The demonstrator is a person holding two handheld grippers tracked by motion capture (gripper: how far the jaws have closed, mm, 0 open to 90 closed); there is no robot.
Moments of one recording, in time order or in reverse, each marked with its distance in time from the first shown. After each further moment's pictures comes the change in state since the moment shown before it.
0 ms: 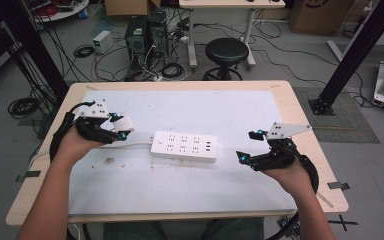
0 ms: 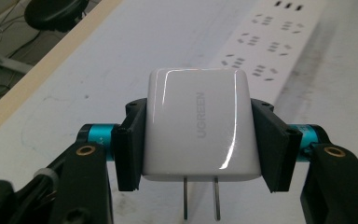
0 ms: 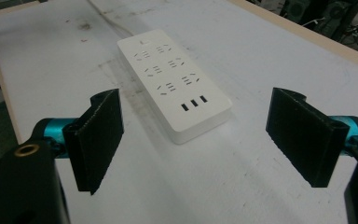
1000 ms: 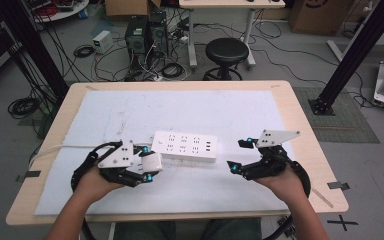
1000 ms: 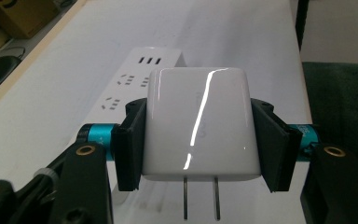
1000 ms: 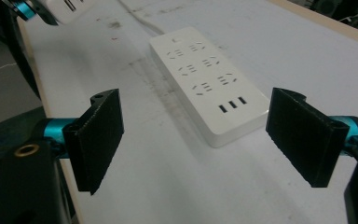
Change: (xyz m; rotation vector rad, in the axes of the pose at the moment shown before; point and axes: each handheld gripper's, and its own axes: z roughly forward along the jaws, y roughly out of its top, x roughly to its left) left arm -0.120 0.021 0.028 -0.138 -0.163 0.202; right arm 0.025 -0.002 0.013 0.005 0.094 -0.003
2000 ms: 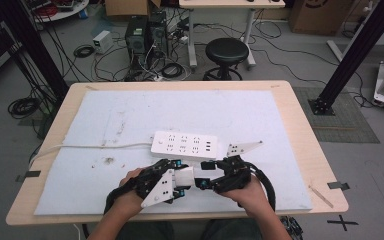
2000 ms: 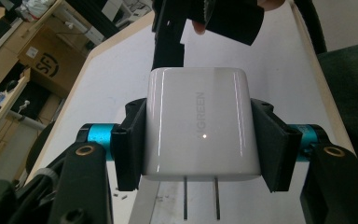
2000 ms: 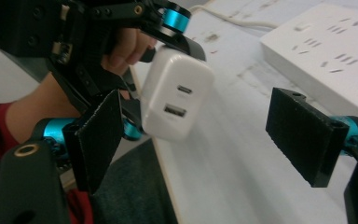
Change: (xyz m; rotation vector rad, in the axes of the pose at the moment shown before) left arm -0.056 0.023 0.065 -0.036 0.126 0.334; right arm 0.033 -0.018 0.079 -0.075 0.419 0.285
